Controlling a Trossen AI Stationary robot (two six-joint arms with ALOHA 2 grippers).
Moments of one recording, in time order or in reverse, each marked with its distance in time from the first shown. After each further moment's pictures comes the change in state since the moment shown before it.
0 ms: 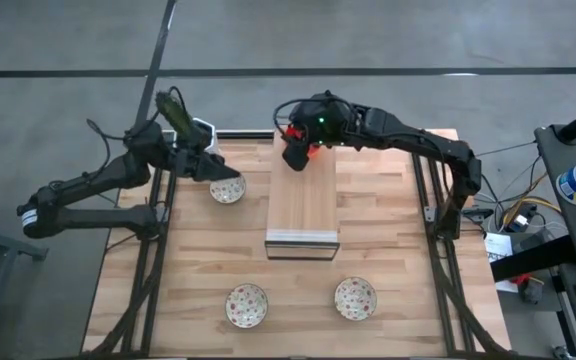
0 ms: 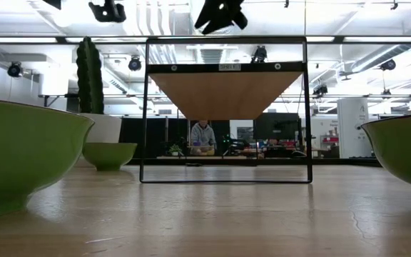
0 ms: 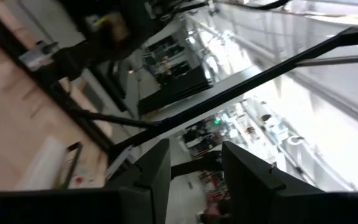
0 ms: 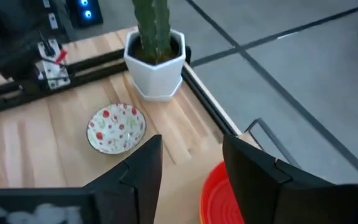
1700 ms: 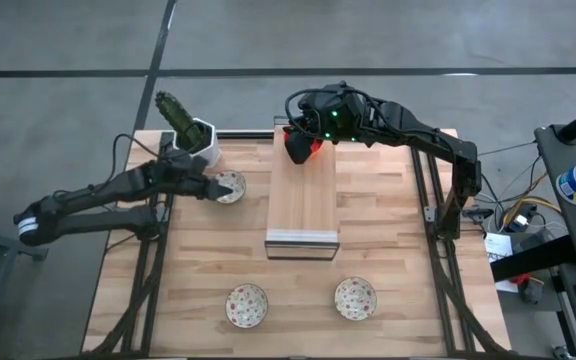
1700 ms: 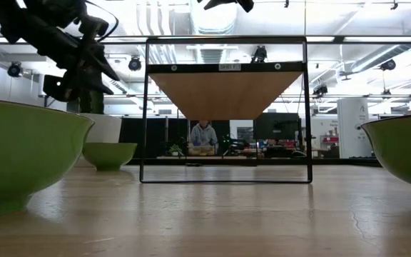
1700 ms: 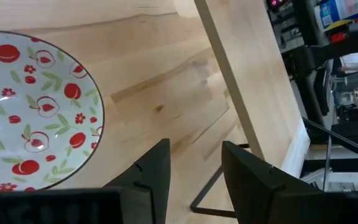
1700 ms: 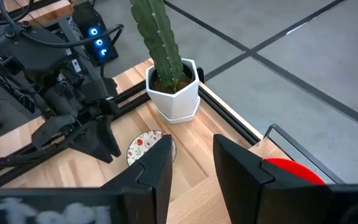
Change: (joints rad) left arm 0.003 -0.136 -0.292 -0.556 -0.500 0.279; right arm 0.034 0.001 0.170 -0.100 0.004 0.214
